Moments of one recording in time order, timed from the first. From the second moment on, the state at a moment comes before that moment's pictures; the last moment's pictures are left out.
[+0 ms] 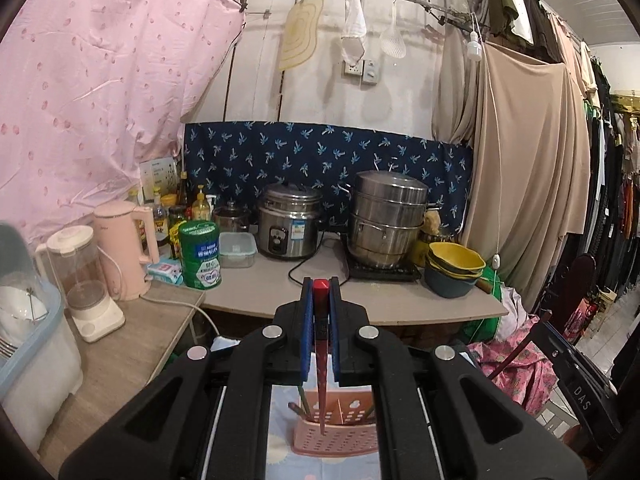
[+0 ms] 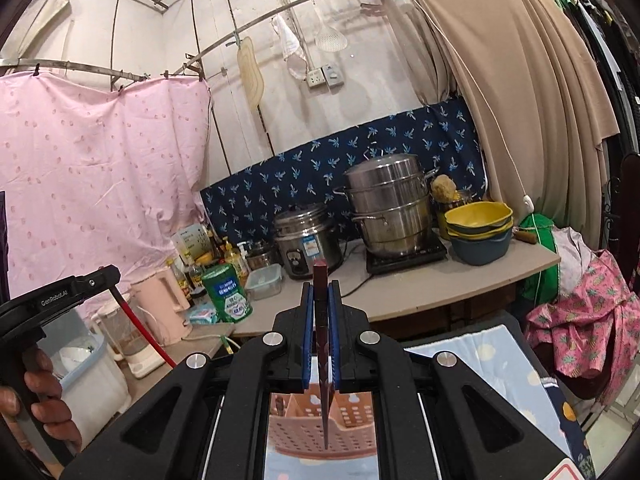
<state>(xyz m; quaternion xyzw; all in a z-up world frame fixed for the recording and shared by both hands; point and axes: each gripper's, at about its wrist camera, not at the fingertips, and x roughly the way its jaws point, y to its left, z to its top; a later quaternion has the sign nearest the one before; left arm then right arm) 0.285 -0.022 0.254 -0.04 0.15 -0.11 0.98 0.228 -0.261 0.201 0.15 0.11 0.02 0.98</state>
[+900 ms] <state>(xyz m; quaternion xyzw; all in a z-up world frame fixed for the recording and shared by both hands) 0.371 -0.045 0.162 -0.04 0.24 -0.11 0.96 0.323 -0.236 0.117 0.15 0.20 0.02 0.97</state>
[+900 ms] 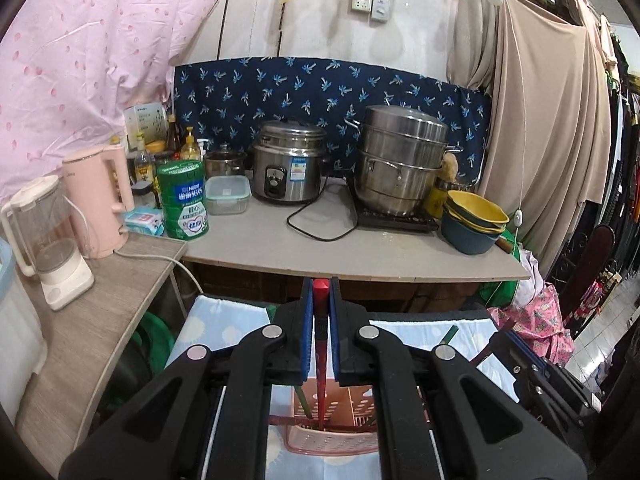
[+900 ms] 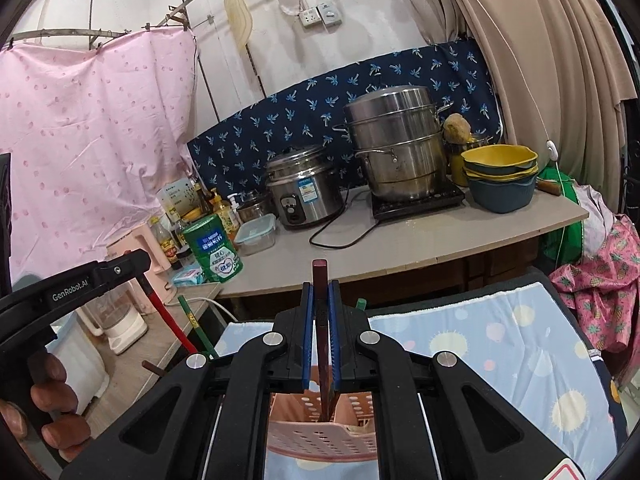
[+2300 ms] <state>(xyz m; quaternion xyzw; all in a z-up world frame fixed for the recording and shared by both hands) 0.203 -0.015 0.016 -0.02 0.40 -0.10 0.91 0.141 -0.191 0.001 0.13 0.38 0.04 0.91</state>
